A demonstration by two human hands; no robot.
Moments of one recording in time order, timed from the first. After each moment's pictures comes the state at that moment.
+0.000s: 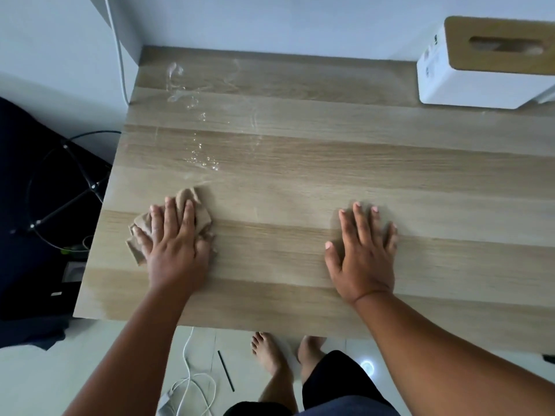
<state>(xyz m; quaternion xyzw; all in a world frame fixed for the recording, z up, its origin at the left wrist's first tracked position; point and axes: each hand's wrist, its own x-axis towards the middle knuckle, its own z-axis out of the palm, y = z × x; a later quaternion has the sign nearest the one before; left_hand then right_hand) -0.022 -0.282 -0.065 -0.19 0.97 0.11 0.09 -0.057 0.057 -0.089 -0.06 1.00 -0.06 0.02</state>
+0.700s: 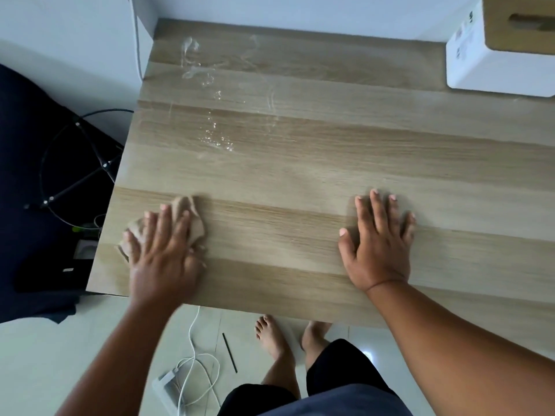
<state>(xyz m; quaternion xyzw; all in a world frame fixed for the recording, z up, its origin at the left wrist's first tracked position) 0.042 -0.310 -0.057 -0.15 0.98 0.08 0.09 -0.057 0.057 -0.091 -0.06 1.00 -0.06 0.01</state>
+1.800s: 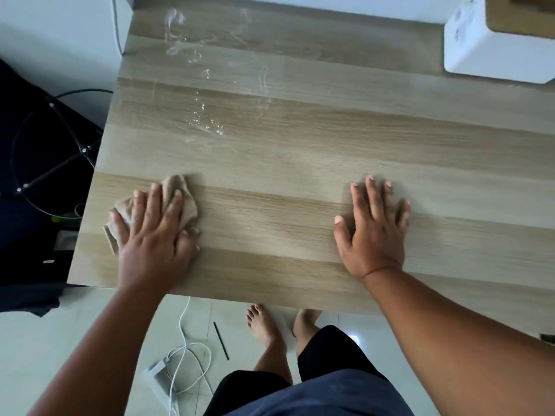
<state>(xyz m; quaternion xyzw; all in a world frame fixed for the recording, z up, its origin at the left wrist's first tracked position) 0.030 -0.311 -0.064 -0.14 0.99 0.08 0.06 -0.057 0.057 -0.085 -0.05 1.00 -0.06 0.02</state>
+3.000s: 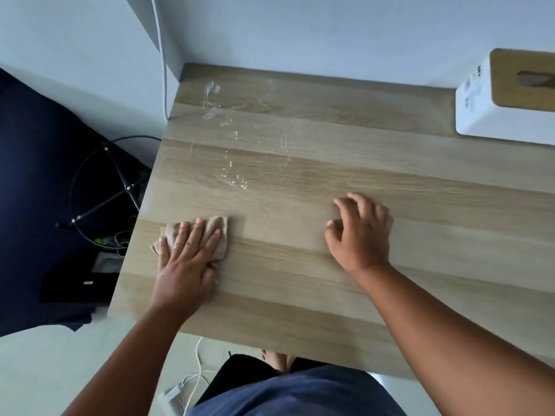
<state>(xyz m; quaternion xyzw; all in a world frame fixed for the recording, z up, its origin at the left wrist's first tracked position) -0.001 -0.324 -0.056 -0.07 0.99 0.12 0.09 -0.152 0.000 -0.066 -0.09 0.98 -0.17 -0.03</state>
